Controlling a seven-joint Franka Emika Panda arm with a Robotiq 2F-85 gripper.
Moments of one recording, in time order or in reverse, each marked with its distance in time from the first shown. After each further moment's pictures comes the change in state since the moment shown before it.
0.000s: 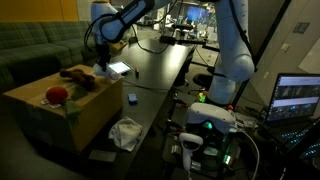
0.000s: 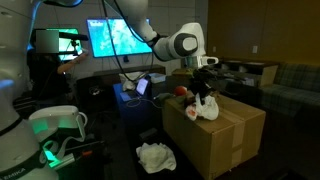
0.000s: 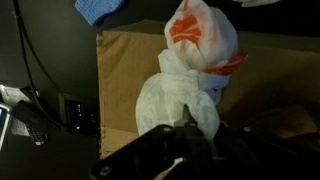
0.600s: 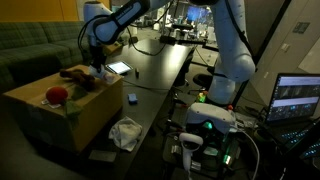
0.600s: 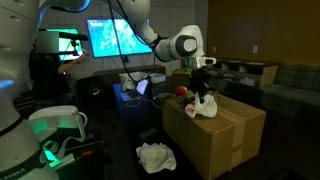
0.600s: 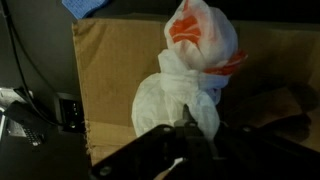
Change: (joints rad) arm 0.037 0.057 0.000 0.078 -0.007 -0.025 0.079
